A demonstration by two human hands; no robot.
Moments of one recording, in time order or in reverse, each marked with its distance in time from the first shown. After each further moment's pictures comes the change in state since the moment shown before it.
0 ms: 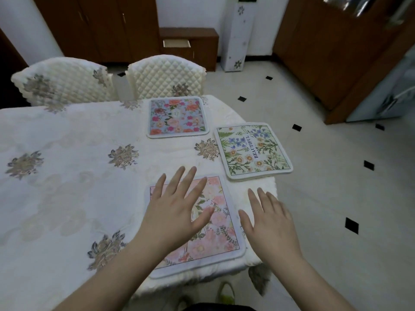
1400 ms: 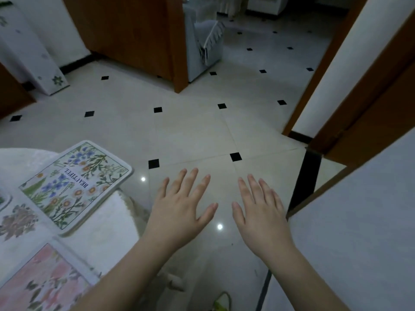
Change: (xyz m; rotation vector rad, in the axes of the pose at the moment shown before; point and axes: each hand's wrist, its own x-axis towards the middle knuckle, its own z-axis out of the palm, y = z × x) left_hand 0.091 0.387 0.026 -0.044 -0.138 0.767; right_hand -0.159 0.296 -0.011 0.152 0.068 0.741
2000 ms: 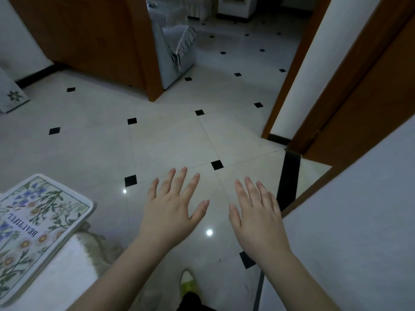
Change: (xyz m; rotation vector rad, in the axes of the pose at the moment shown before) left_hand 0.121 0.021 0.009 0.015 0.026 0.016; right_hand 0.078 0.054 -0.015 -0.021 0.039 0.137
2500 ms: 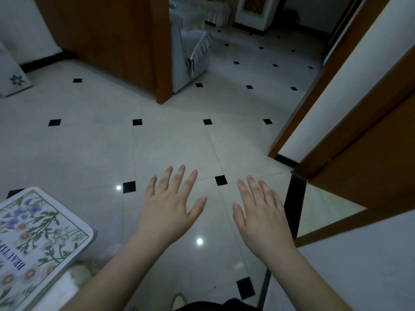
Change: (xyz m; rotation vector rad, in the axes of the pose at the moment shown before) left_hand 0.106 -0.091 -0.006 -0.106 0.024 -0.095; right_hand 0.139 -0.054 -0.010 -0.097 -0.023 -0.144
